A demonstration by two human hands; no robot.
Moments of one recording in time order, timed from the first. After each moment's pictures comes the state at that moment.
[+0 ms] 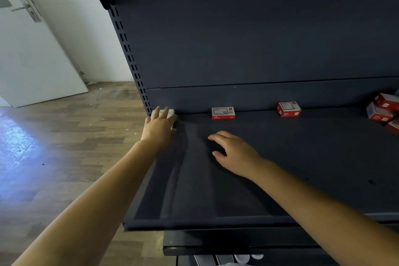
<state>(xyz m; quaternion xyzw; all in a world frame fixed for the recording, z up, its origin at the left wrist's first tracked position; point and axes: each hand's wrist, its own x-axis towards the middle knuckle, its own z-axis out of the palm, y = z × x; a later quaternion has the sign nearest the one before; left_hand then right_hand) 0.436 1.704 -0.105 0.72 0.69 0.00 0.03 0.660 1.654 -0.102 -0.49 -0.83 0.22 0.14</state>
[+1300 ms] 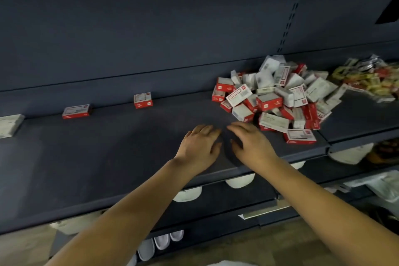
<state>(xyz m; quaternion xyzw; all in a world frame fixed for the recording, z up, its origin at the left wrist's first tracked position) 0.918 1.607 -0.104 0.87 0.48 0.11 0.11 1.081 1.583 -0.110 -0.61 -0.76 0.07 0.22</state>
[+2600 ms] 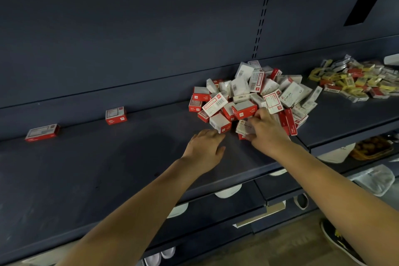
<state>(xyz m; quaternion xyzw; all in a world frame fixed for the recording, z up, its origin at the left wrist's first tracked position) 0.988 1.639 -0.116 0.89 0.42 0.10 0.12 1.170 1.613 -0.088 -0.73 -0.68 0.03 0.07</state>
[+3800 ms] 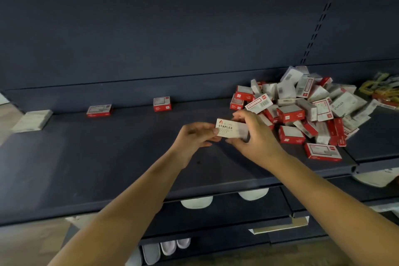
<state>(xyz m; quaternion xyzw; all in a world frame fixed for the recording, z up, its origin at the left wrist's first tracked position) 0.870 1.627 -0.091 0.53 0.46 0.40 0.59 1.050 1.611 -0.086 -0.52 -0.77 0.10 0.36</state>
